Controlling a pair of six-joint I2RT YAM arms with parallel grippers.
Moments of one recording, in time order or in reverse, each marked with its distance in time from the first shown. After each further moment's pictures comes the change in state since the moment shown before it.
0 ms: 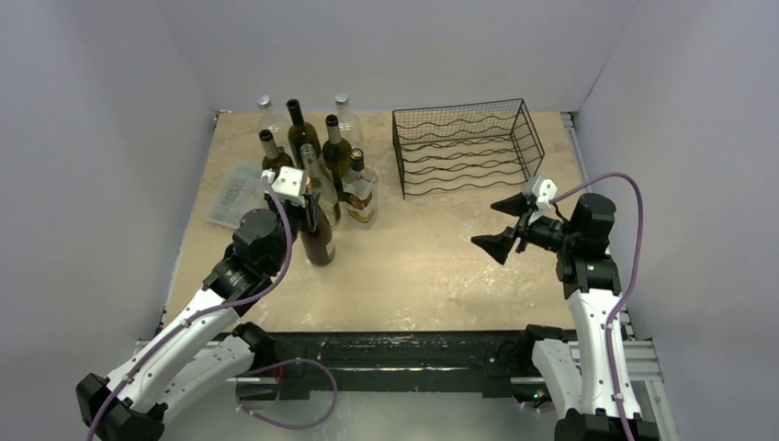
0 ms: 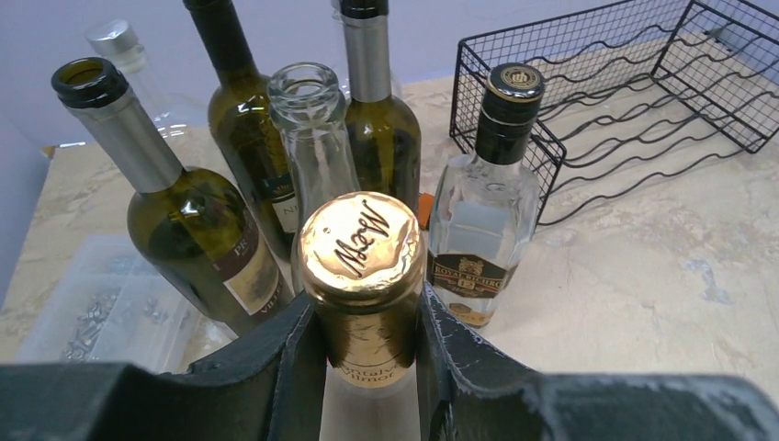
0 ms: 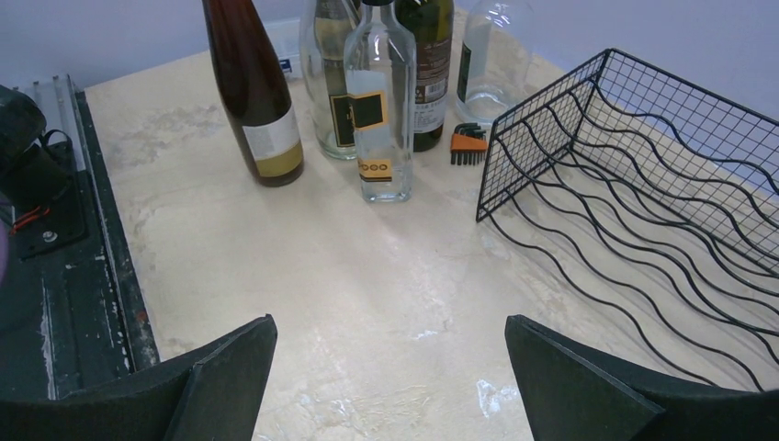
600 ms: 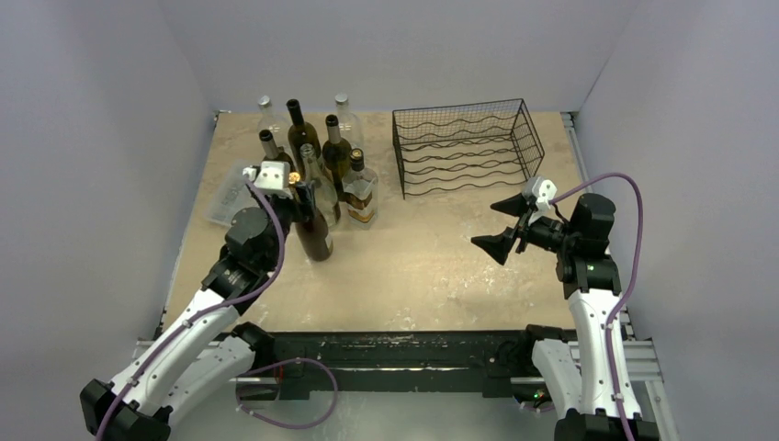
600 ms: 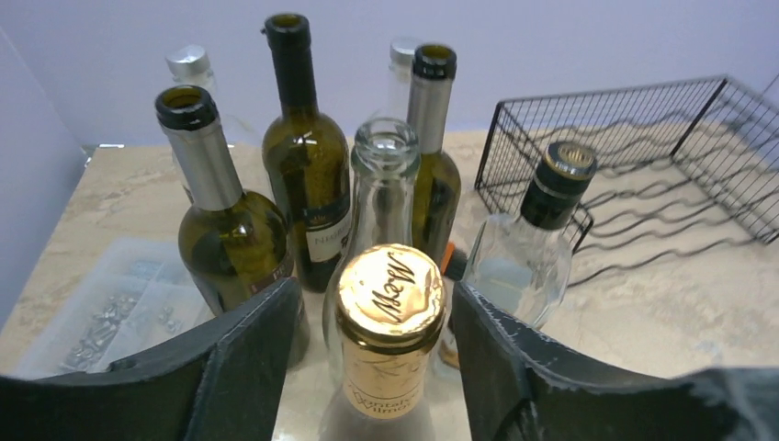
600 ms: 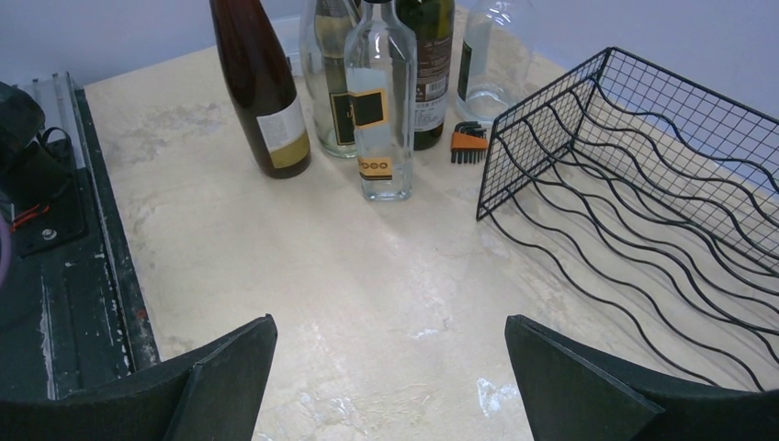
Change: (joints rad) left arm 0.081 0.019 -0.019 0.097 -0.031 -0.054; right arm 0.000 0.000 0.000 -0.007 0.000 -0.009
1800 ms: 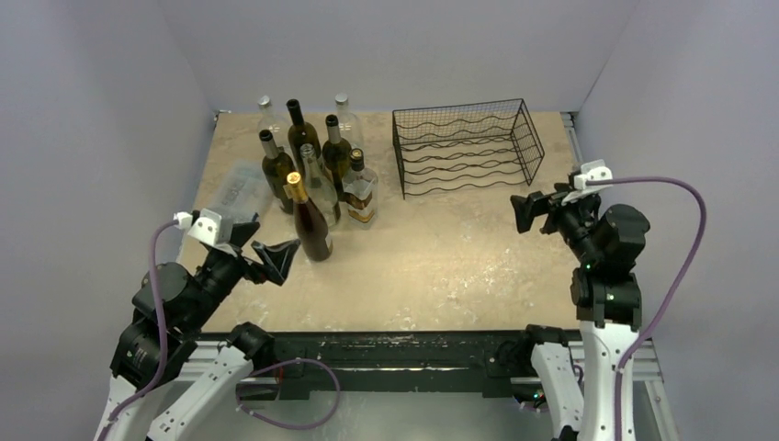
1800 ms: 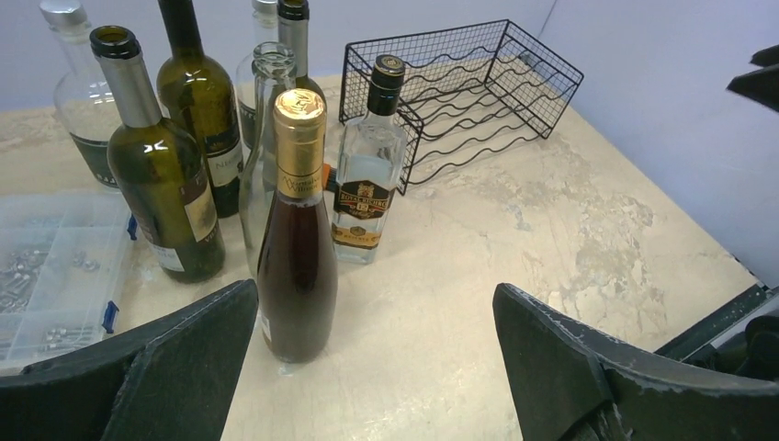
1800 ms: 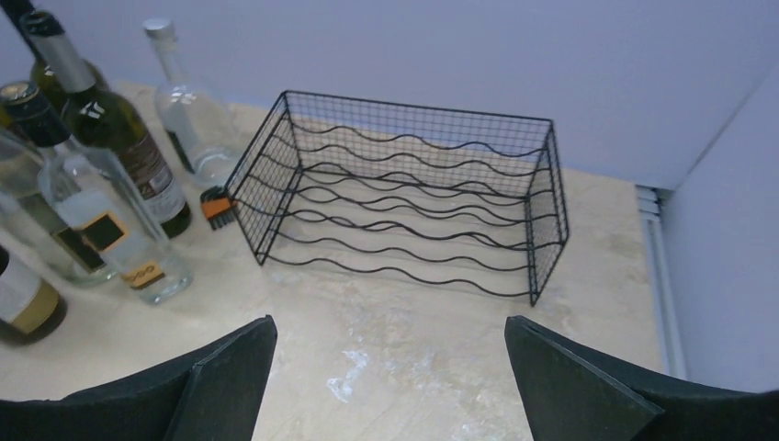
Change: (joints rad) left arm 0.006 -0.417 0.291 -0.751 0.340 -0.145; right arm 0.000 -0.120 0.167 -0.070 0.654 0.237
